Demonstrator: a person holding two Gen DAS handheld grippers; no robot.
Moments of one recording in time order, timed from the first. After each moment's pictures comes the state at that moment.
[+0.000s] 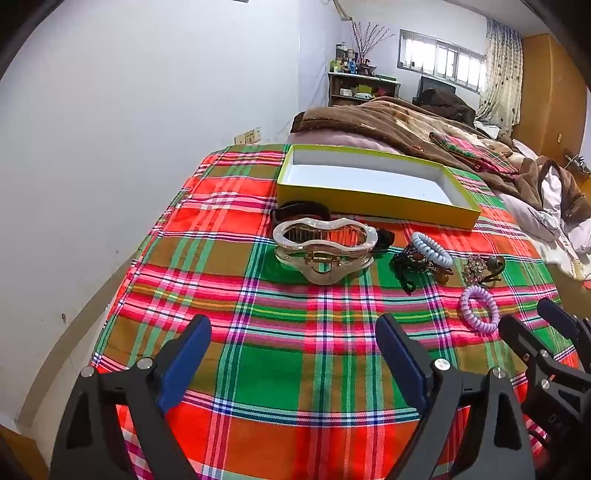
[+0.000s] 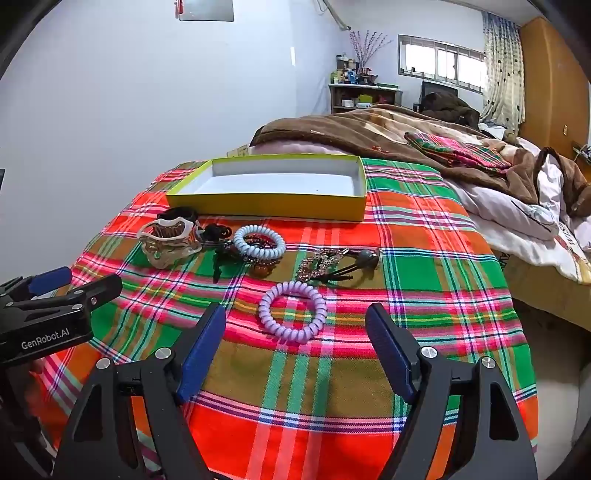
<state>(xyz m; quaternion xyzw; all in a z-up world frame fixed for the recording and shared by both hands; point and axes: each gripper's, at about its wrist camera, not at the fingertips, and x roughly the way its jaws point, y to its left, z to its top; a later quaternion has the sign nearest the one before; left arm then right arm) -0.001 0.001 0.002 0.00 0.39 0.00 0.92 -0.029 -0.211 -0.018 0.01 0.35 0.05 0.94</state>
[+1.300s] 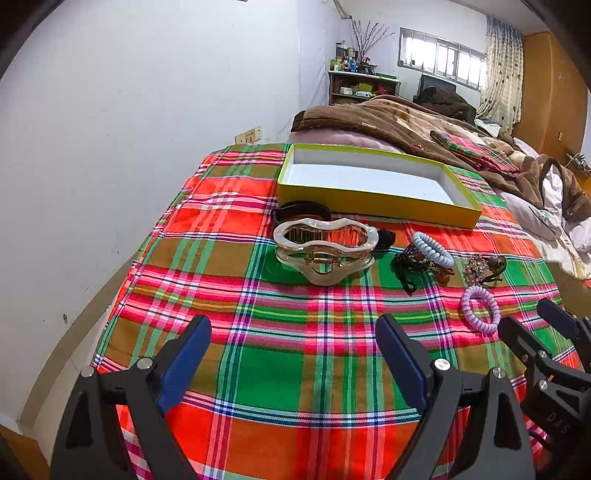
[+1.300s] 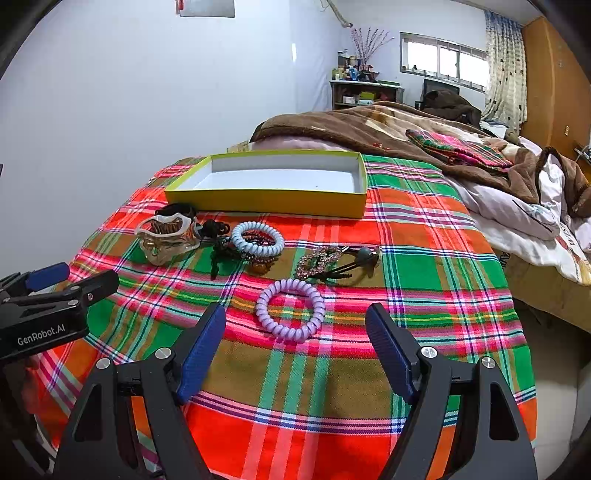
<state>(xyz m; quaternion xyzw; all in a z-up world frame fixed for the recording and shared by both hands) 0.000 -0.001 0.000 0.01 0.39 0.00 0.92 -0.022 -0.213 -0.021 0.01 0.35 0.05 0.93</state>
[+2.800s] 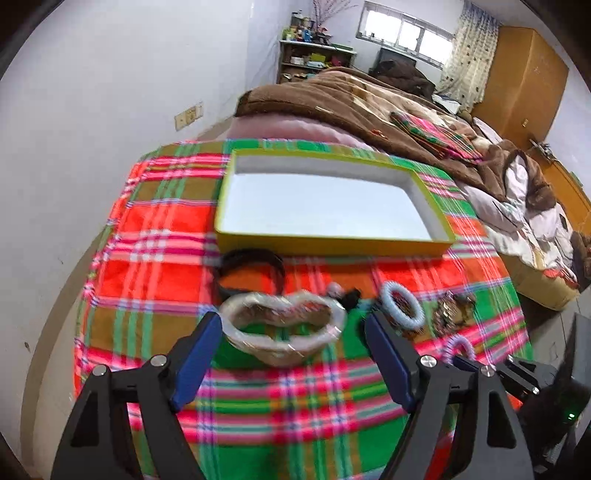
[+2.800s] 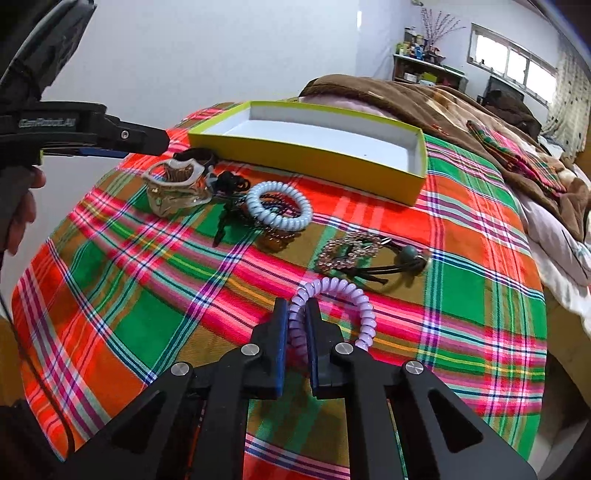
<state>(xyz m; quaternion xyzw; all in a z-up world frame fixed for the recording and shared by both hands) 0.101 -0.002 0.020 0.00 0.47 -0.11 0.87 0.021 -0.214 -0.044 -0.06 0.42 0.14 0.89</state>
